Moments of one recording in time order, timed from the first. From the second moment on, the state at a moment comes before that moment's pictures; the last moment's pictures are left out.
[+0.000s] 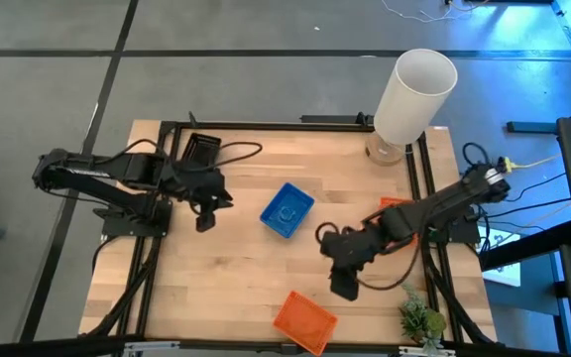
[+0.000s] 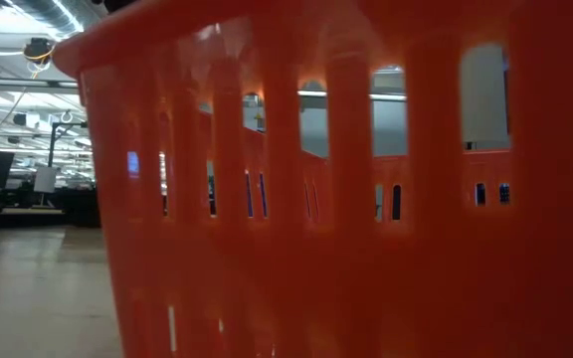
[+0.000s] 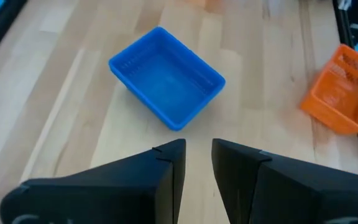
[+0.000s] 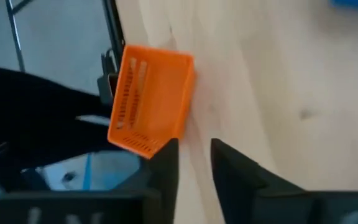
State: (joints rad) left arm -0.09 0.98 1.02 -0.74 -0.12 -0.25; right arm 0.46 1.61 1.50 -0.91 -0.11 0.84
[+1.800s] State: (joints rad) left arm -0.13 0.98 1.02 -0.78 -0.17 -0.17; right arm 0.48 2.12 1.50 -0.63 -0.21 1.07
